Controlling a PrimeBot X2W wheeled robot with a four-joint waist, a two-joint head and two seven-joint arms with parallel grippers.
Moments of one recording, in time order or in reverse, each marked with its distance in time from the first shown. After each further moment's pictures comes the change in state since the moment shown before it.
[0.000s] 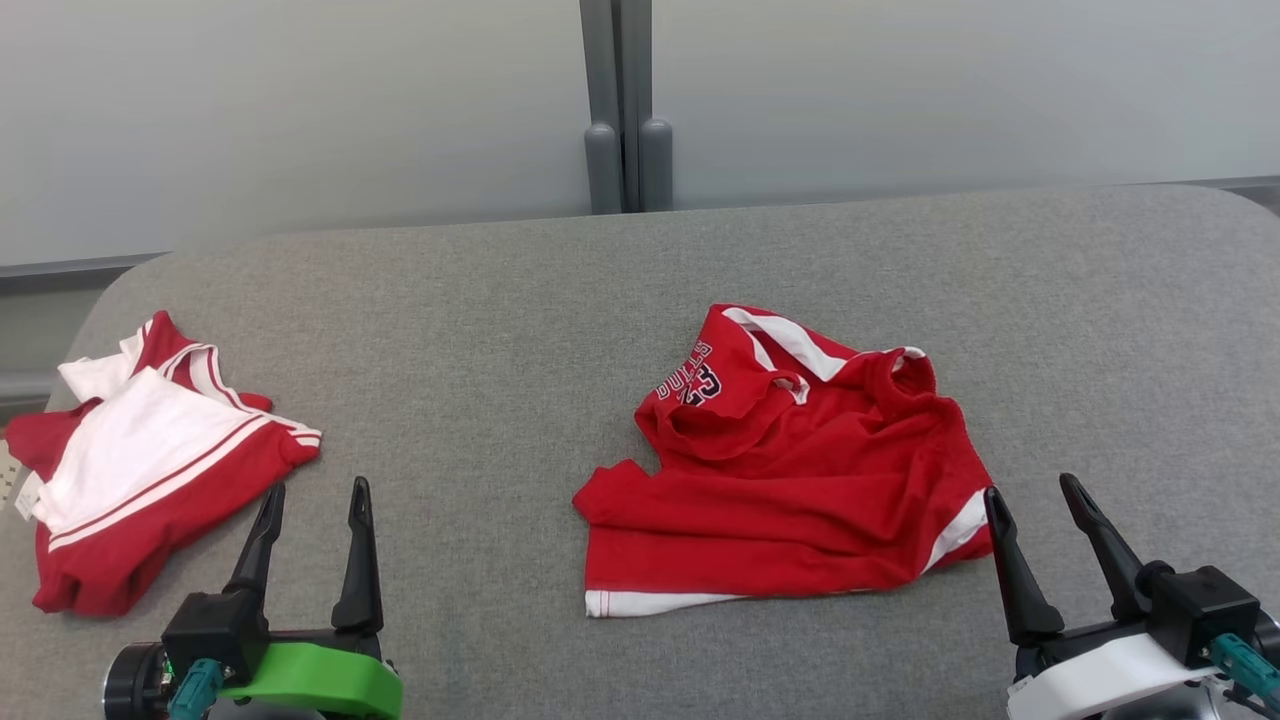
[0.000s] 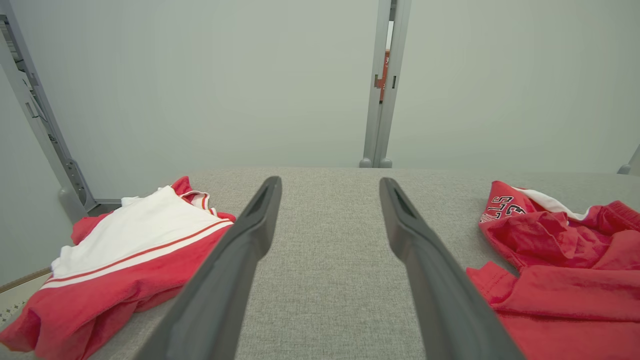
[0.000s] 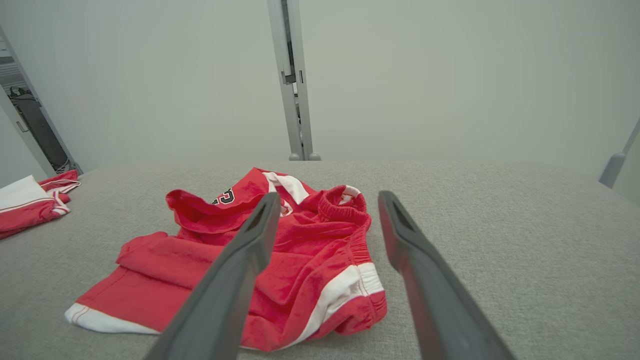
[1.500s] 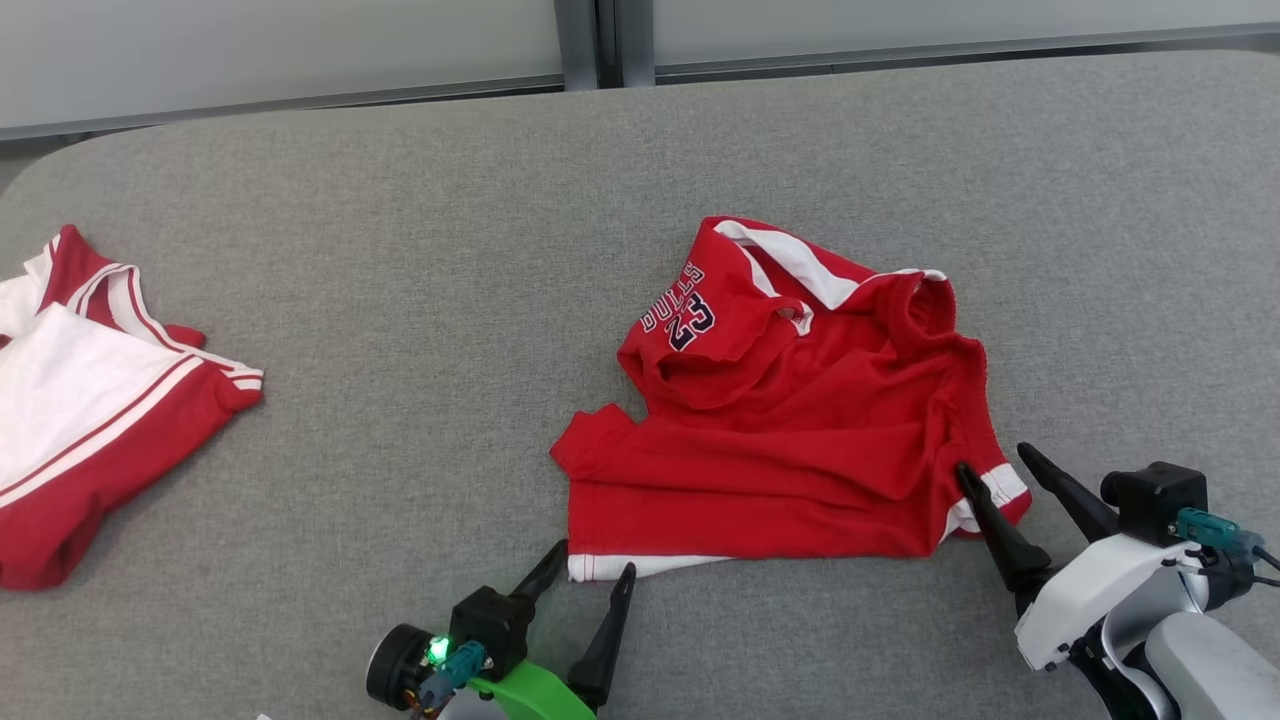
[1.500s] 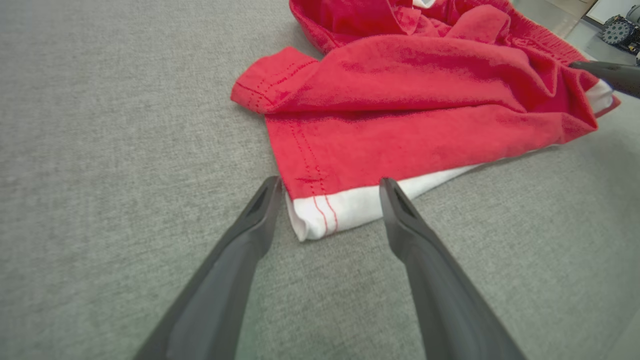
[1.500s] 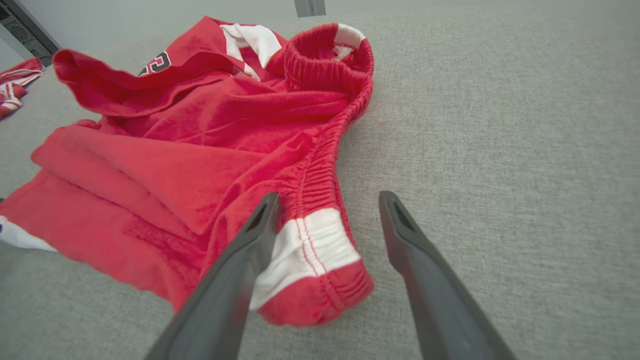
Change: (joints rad) left arm -0.151 -0.001 -0.505 0.331 -0.143 -0.013 0.000; right arm -0.304 -0.278 0.354 0.337 0.367 0.000 0.048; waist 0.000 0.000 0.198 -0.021
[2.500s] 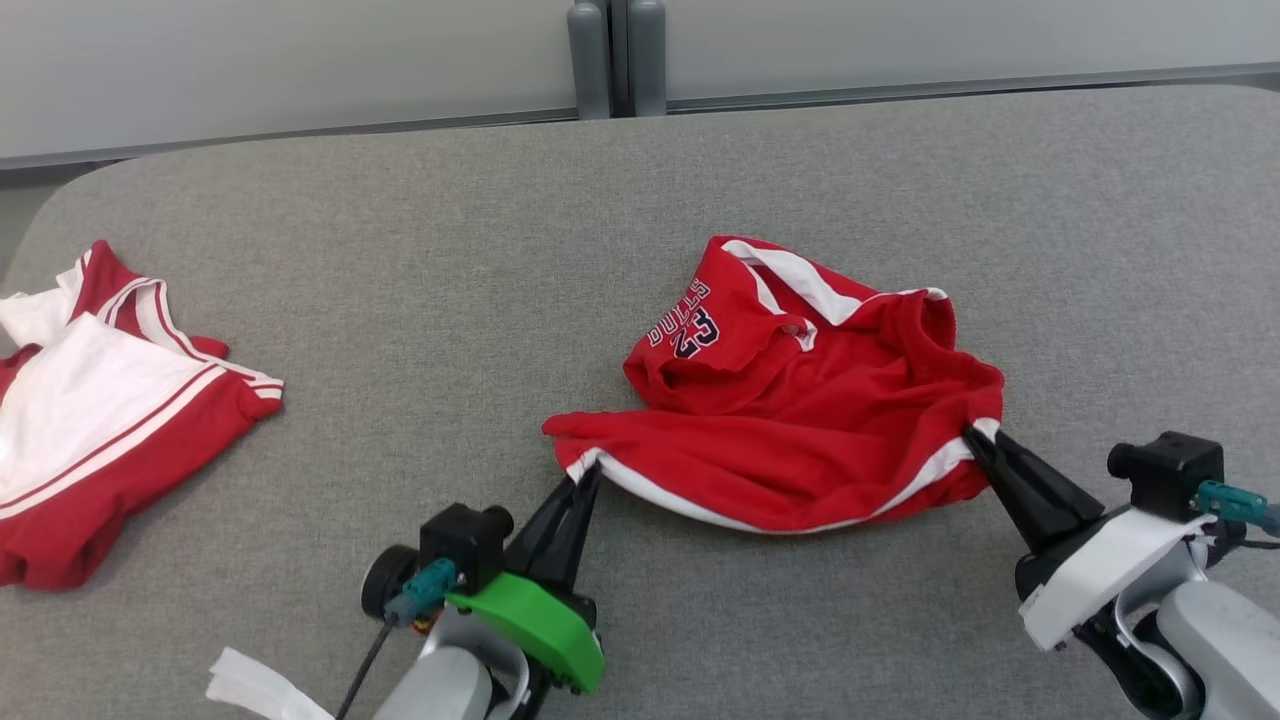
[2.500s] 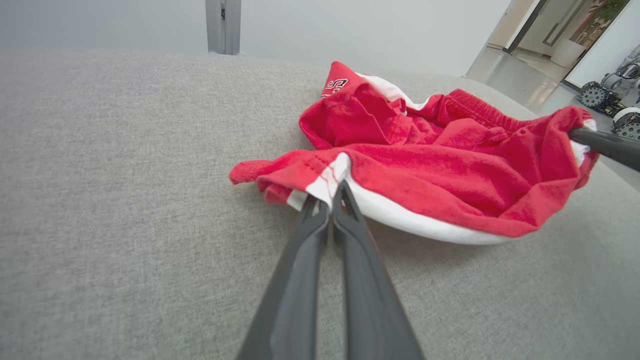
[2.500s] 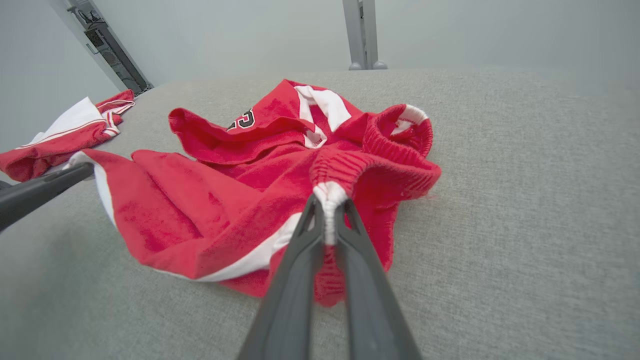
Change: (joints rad) left arm -0.098 0.001 -0.018 -0.031 -0.137 0.000 0.000; right arm -0.055 -0.148 0.191 -0.125 0.190 0.000 -0.057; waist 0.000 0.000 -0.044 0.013
